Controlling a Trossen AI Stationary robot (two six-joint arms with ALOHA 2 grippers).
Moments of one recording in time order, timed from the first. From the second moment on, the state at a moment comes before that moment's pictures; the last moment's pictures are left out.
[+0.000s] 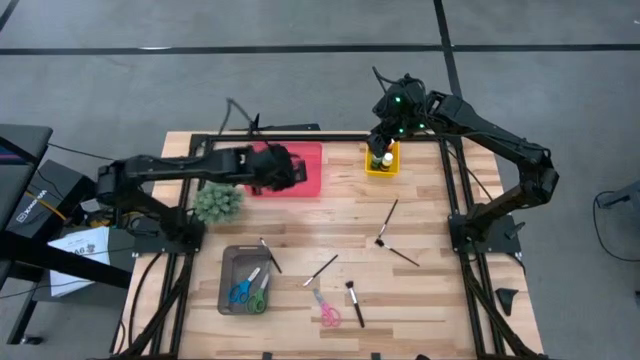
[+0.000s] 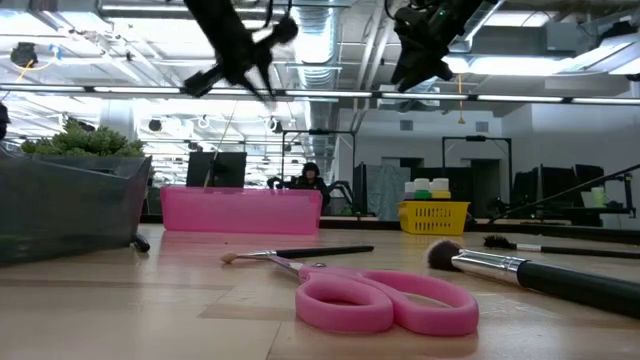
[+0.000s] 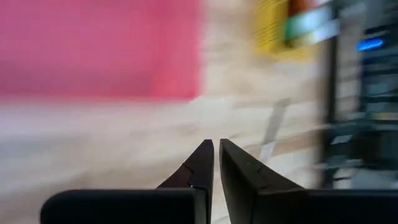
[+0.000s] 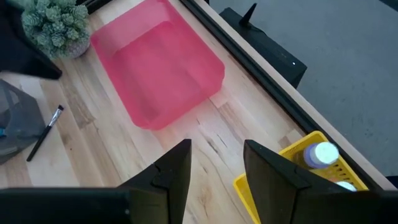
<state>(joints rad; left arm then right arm) 0.21 1.43 1.18 -0.66 -0.18 -1.38 -0.58 1.46 1.52 -0.90 -0.11 0.11</state>
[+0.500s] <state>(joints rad) 0.14 1.67 1.18 -0.87 -0.04 -1.59 -0.58 1.46 1.52 -0.91 -0.11 0.10</state>
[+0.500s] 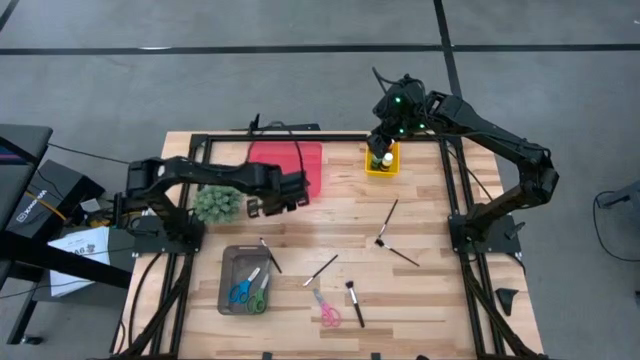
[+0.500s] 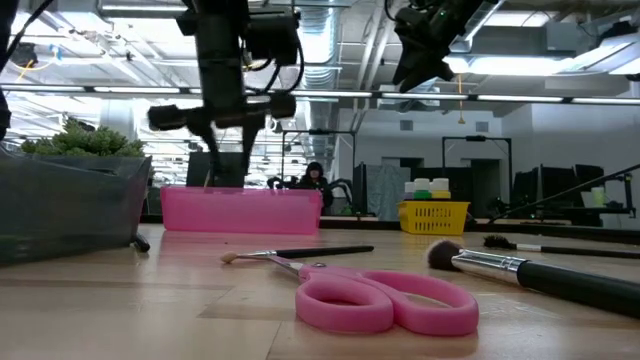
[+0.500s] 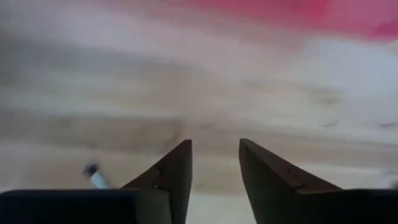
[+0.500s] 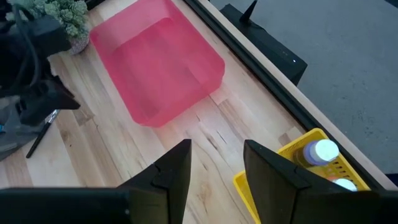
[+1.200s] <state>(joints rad) 0.11 1.68 1.08 -1.08 0.03 -1.74 -0.58 1.46 1.52 -0.91 -0.11 0.07</state>
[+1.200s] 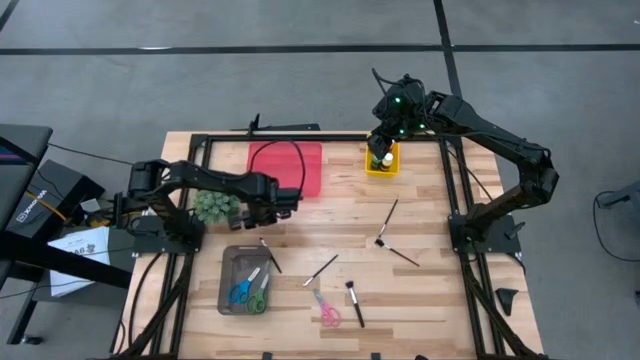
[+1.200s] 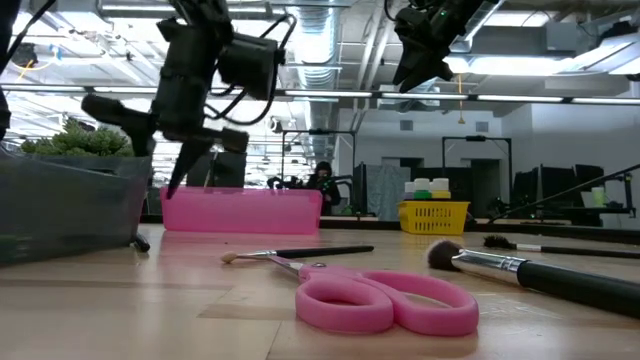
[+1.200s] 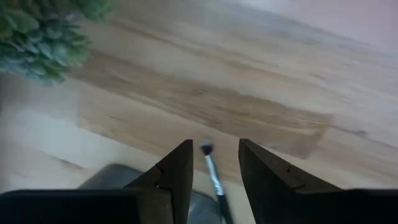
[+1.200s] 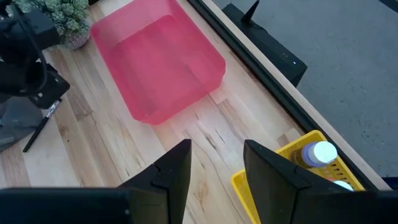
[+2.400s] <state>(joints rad) 0.08 1.68 0.98 -0.96 0.12 -1.73 -0.58 1.46 1.52 -0.91 -0.11 0.07</state>
